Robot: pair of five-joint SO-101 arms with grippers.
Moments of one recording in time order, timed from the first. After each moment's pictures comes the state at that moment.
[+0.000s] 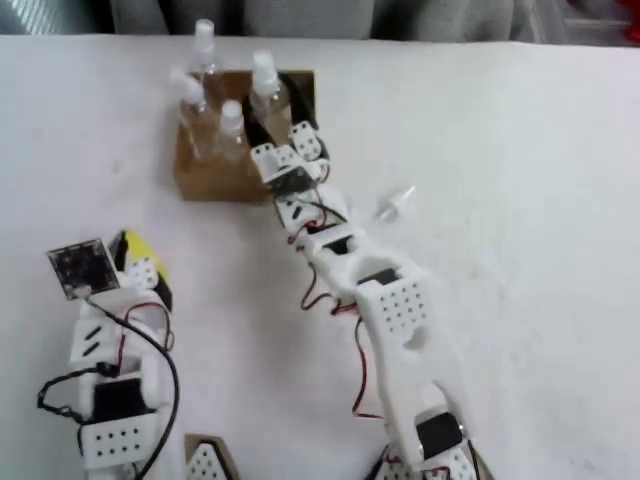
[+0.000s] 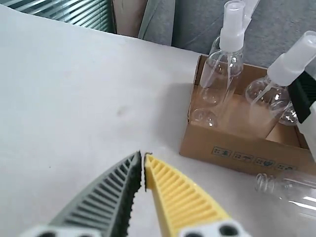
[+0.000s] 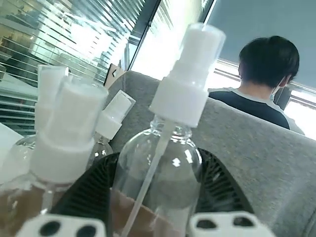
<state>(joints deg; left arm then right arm) -16.7 -94.5 97.7 26.4 9.2 -27.2 53.0 0.4 -67.4 24.4</state>
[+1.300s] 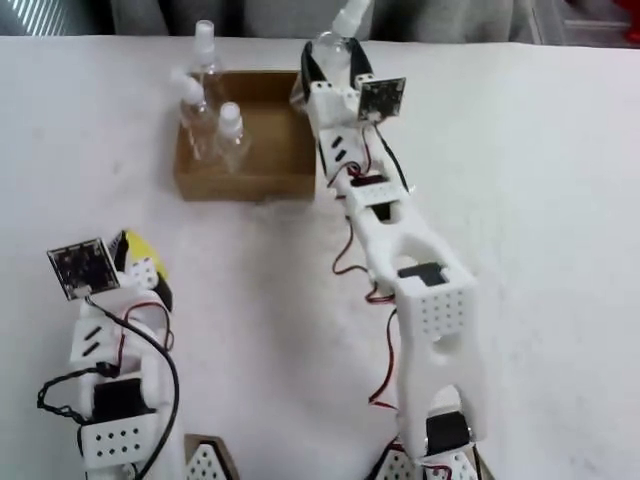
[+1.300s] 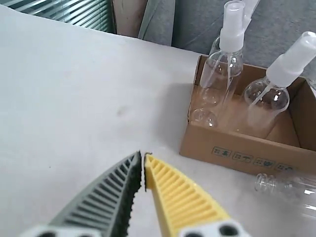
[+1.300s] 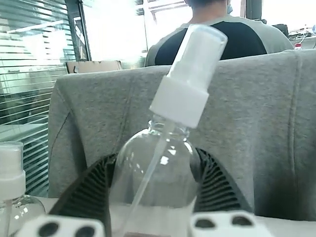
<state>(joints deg) -16.7 -94.5 97.7 26.4 9.2 -16.5 45.1 -9.3 -40.3 -6.1</state>
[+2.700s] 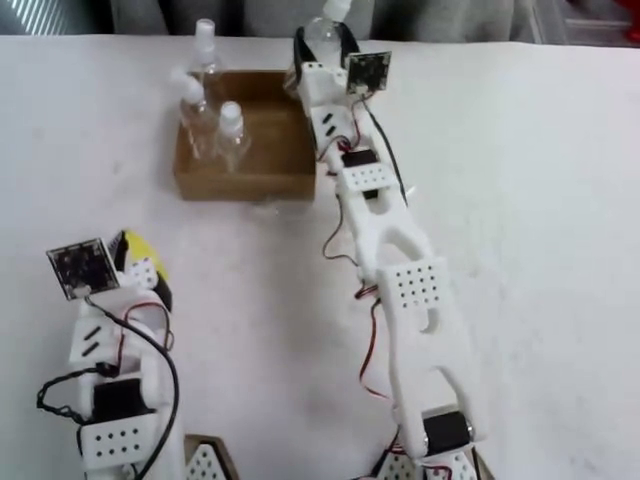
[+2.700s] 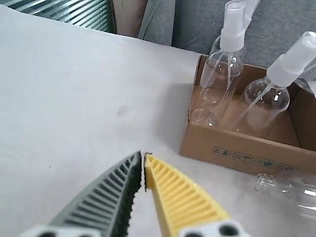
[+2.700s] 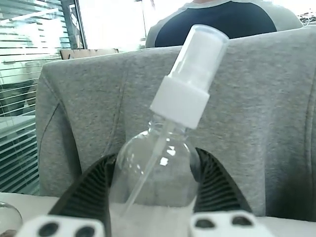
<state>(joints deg) -16.7 -94.5 97.7 26.4 9.2 -16.6 67.9 -50.3 -19.2 -6.5</state>
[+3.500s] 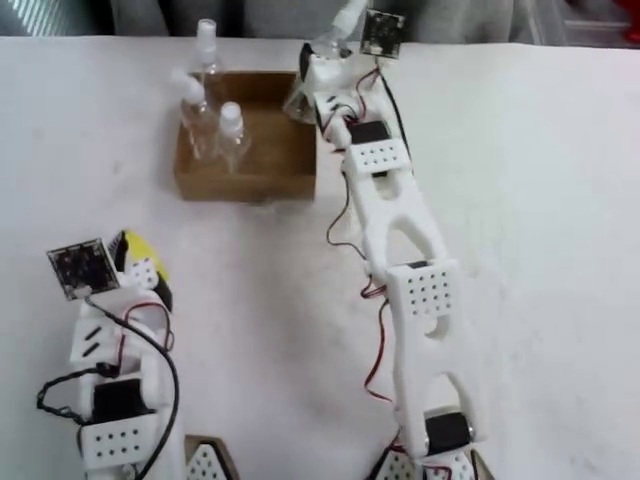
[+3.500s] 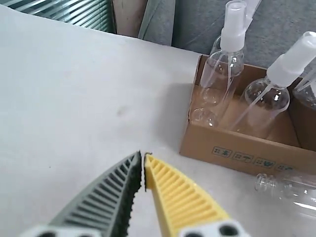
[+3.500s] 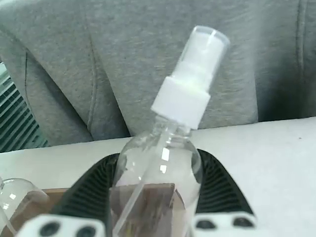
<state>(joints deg) -16.7 -94.5 97.7 26.4 9.2 -15.8 56.6 -50.3 16.7 -18.1</state>
